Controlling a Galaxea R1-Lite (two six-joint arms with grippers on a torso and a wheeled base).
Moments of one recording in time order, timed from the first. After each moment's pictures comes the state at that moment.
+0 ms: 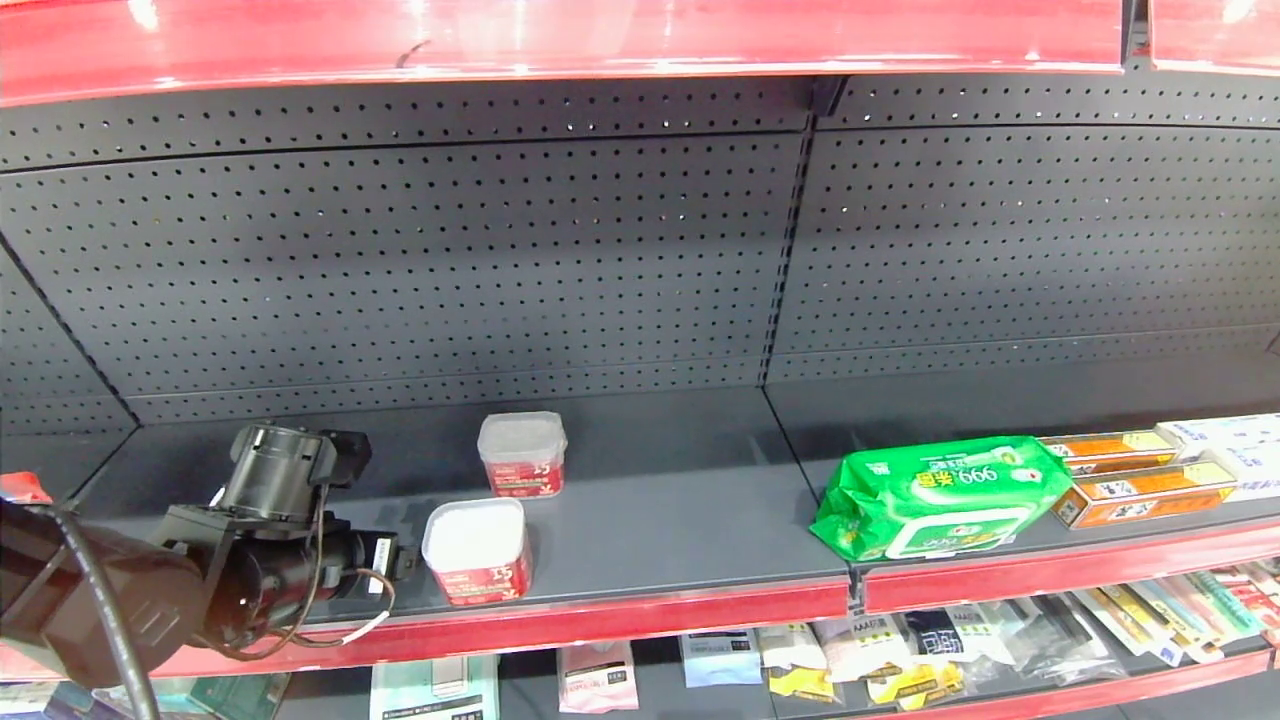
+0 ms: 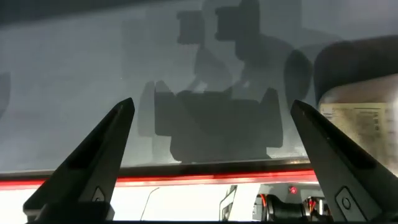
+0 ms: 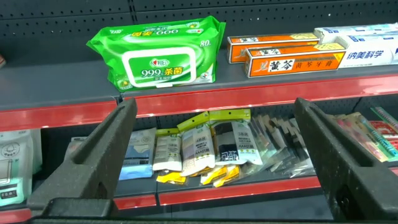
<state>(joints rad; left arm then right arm) -0.26 1.79 -0.51 -0.43 0.26 -0.12 0.00 0.00 0.00 0.00 -0.04 0.00</state>
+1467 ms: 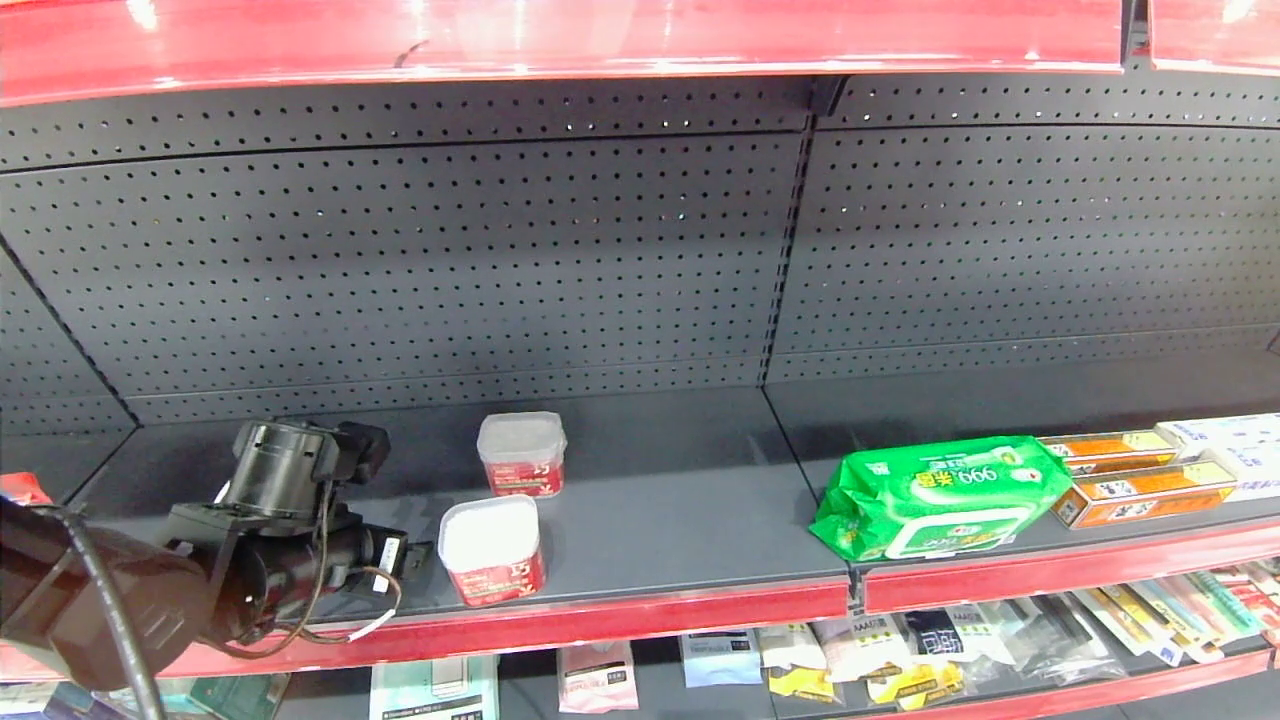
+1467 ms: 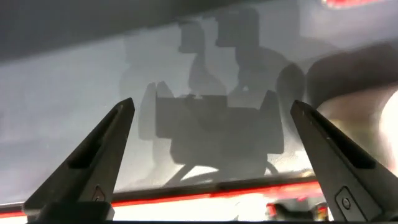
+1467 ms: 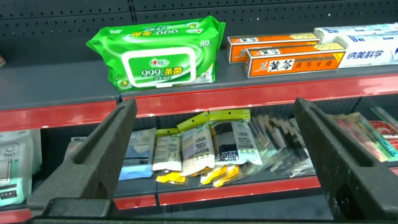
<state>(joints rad) -0.26 1.79 -0.50 -0.48 0.24 0.03 0.00 0.00 0.00 0.00 -0.04 0.00</state>
